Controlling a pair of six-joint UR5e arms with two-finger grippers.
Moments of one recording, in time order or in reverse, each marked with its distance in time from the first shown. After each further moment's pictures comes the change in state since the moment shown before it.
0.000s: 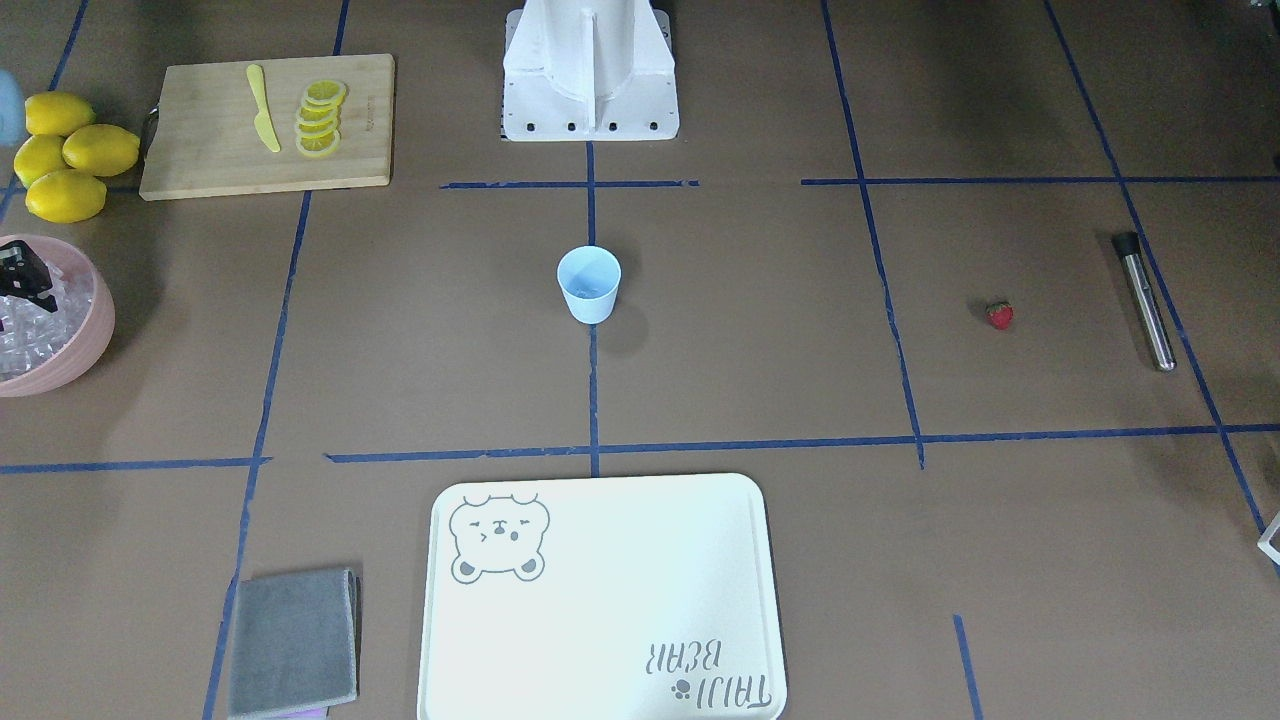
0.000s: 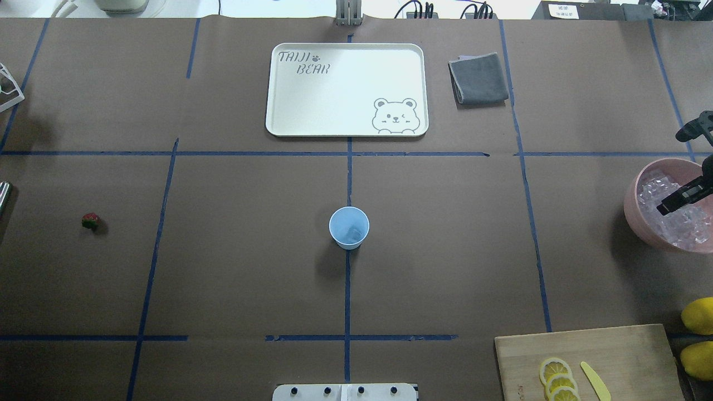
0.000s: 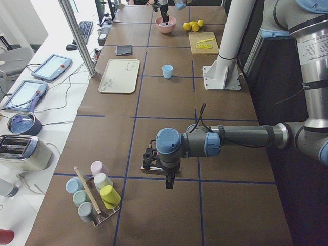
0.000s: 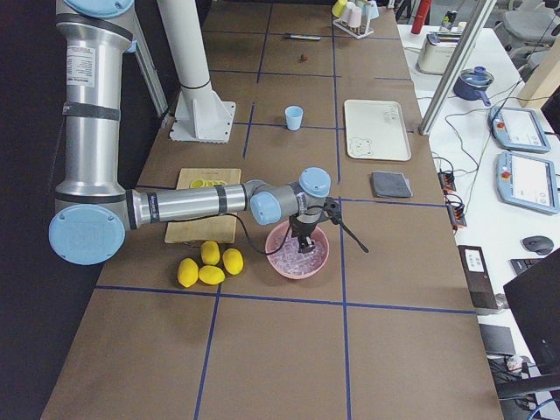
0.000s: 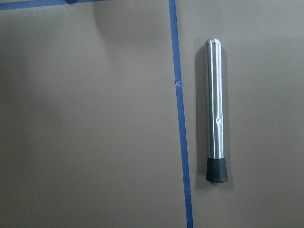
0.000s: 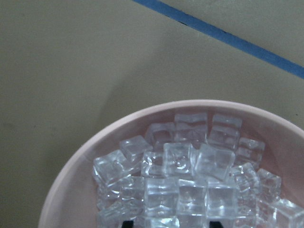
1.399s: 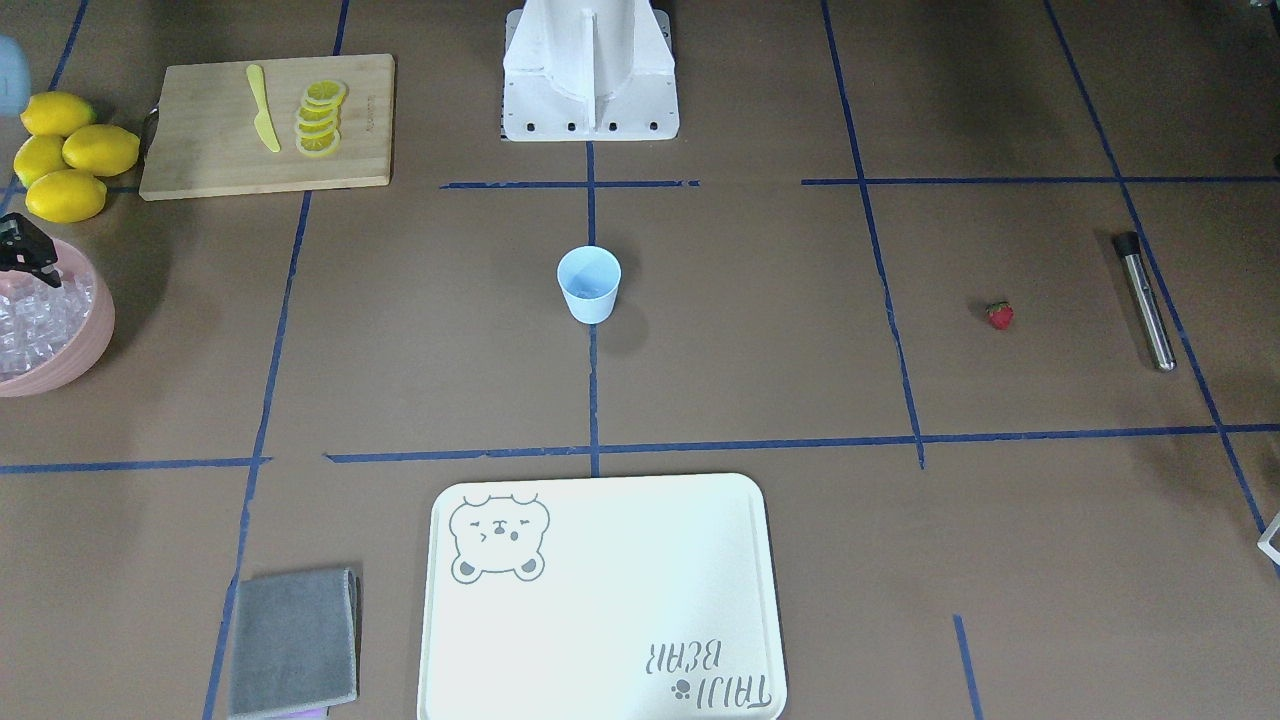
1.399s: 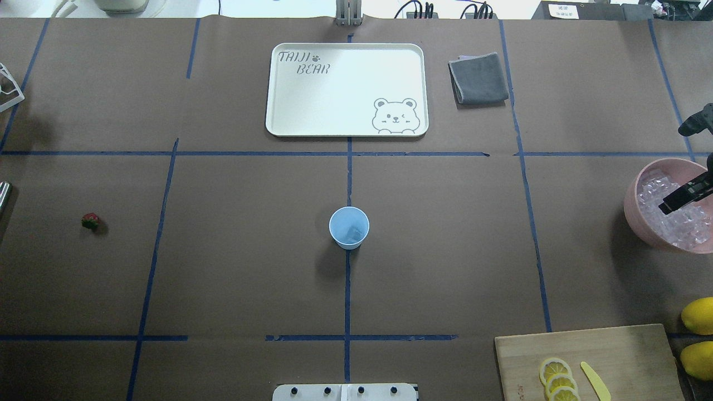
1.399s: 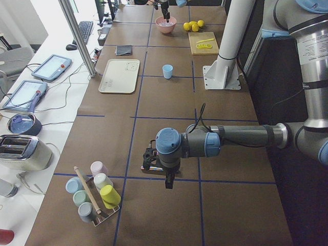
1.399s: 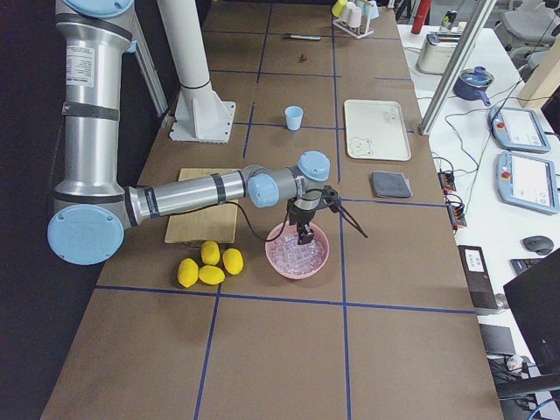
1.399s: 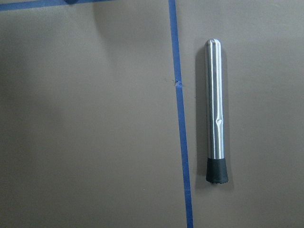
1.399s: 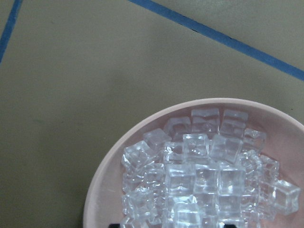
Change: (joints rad) left arm 0.000 -0.002 0.002 -0.001 0.000 0.000; right arm 0.004 -0.002 0.080 -0.103 -0.025 -0.014
